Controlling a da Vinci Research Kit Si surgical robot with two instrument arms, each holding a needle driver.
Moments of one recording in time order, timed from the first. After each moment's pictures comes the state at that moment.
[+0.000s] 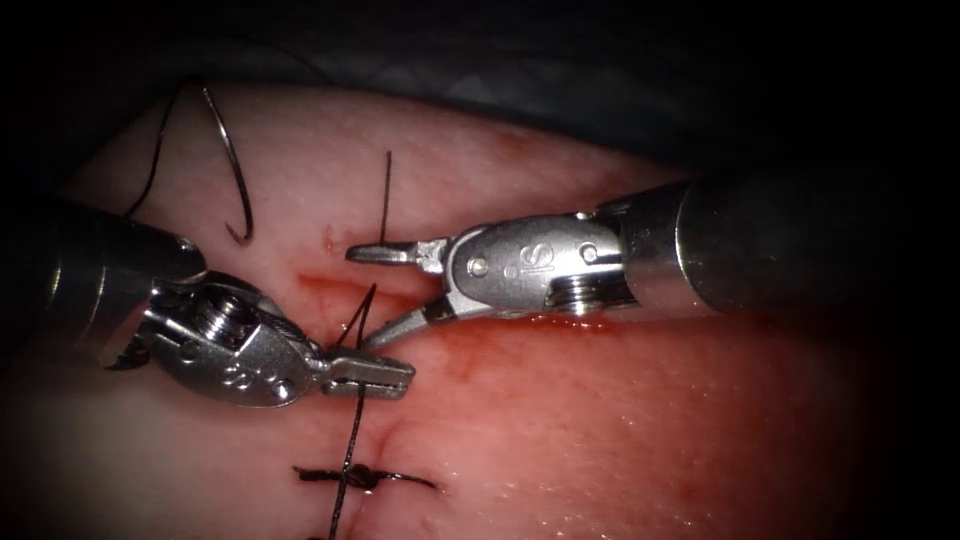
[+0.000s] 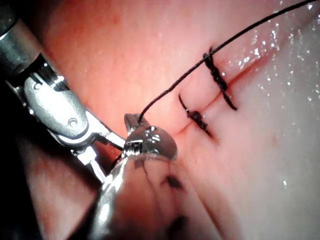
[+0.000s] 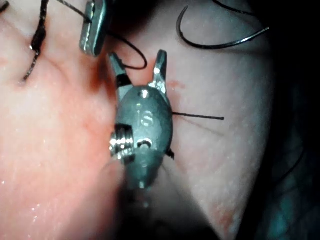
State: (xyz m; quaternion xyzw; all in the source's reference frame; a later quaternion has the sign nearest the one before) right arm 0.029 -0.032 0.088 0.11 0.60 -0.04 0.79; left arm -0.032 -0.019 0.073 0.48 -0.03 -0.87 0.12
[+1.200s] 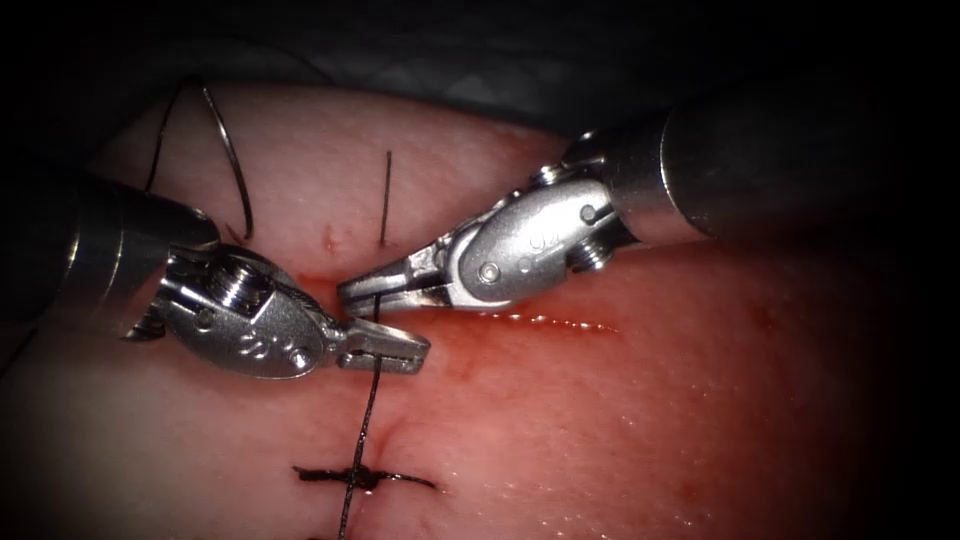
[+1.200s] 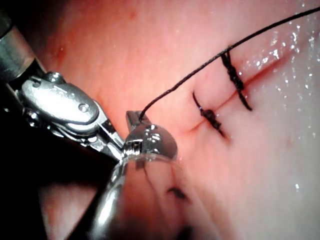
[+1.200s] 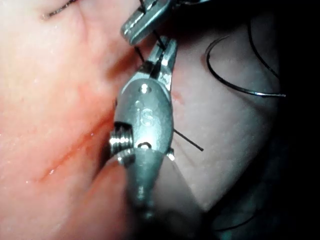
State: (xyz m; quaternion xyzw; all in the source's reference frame) right arm 0.028 -0.031 0.088 0.06 0.65 -0.17 0.73; left arm -0.032 -0.018 0.073 0.48 -0.01 -0.87 0.10
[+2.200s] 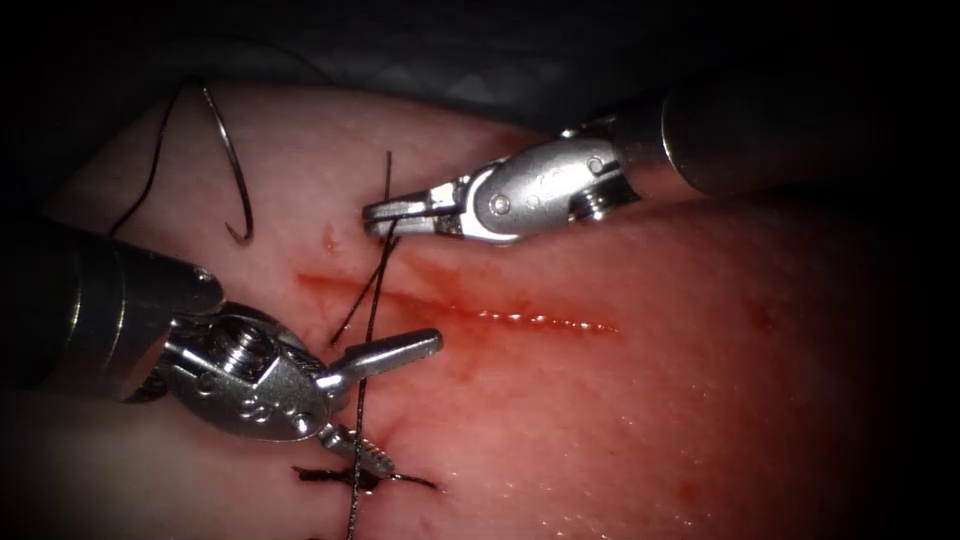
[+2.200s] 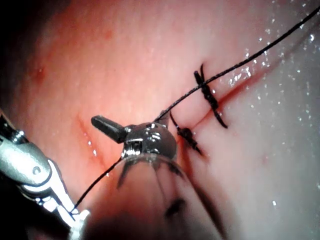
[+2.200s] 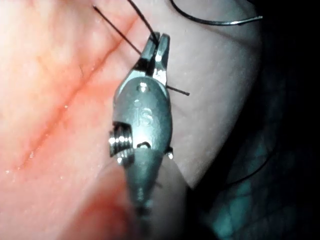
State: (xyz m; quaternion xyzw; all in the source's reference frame) right arm 0.028 -0.026 0.094 0.08 0.63 -0.08 0.77; left arm -0.033 -0.022 0.073 0.50 -0.06 -0.86 0.11
